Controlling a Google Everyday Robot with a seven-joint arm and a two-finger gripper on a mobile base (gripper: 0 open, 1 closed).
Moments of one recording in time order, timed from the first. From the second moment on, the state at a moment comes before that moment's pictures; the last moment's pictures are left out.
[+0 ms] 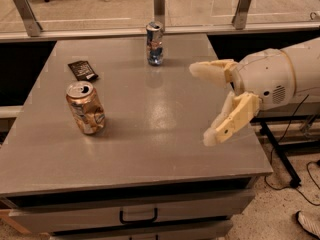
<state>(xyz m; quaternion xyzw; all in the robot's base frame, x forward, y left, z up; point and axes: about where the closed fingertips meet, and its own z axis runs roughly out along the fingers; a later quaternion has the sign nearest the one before) 0.426 -0.064 0.964 -0.57 0.60 0.40 0.40</state>
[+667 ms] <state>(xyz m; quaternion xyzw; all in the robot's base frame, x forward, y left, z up) 0.430 -0.025 0.942 -0.52 0.62 0.39 0.43</state>
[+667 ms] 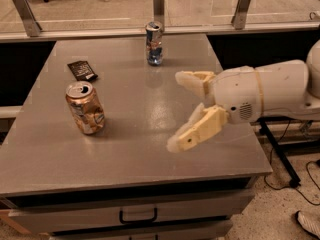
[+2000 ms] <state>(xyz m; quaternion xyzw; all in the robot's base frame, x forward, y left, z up) 0.483 0.105 0.903 -0.54 0.59 0.33 0.50</state>
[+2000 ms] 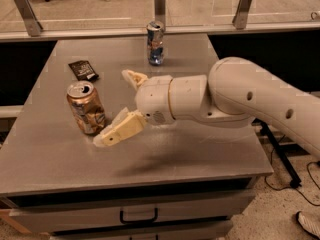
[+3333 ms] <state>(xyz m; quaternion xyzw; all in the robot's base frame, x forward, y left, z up) 0.517 0.186 0.875 -0.58 0.54 0.39 0.48</state>
